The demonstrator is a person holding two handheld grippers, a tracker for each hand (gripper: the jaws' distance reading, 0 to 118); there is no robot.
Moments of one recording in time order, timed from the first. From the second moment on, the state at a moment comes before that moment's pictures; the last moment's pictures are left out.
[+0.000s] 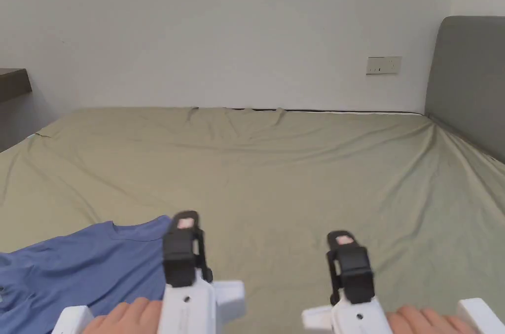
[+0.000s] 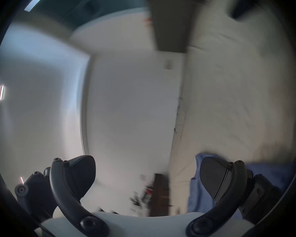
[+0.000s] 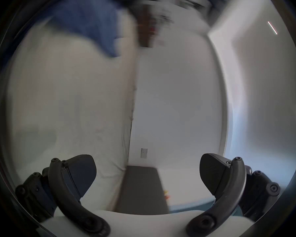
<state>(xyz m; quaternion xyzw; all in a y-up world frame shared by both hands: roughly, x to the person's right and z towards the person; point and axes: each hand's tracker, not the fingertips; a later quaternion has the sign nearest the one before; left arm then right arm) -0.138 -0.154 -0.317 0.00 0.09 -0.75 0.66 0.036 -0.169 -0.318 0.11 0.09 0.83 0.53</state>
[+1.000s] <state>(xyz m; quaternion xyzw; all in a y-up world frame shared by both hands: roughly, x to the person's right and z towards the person) -0.221 -0.034 -0.317 -0.02 0.11 0.02 0.99 0.132 -0.042 -0.351 -0.02 0.09 0.02 1.00</state>
